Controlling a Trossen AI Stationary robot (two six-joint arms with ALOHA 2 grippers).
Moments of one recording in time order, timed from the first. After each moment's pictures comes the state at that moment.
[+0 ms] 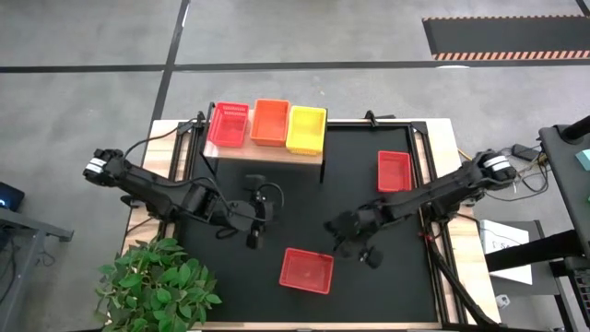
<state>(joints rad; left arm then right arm) -0.35 1.35 1.21 -0.52 -0.48 0.07 0.30 1.51 1.01 -0.42 -0.29 -0.54</state>
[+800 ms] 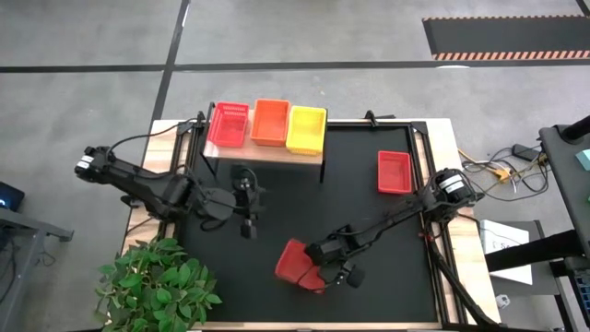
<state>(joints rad) -0.35 1.23 1.21 -0.47 -0.60 0.14 0.38 1.92 1.28 -0.49 -0.29 -0.54</state>
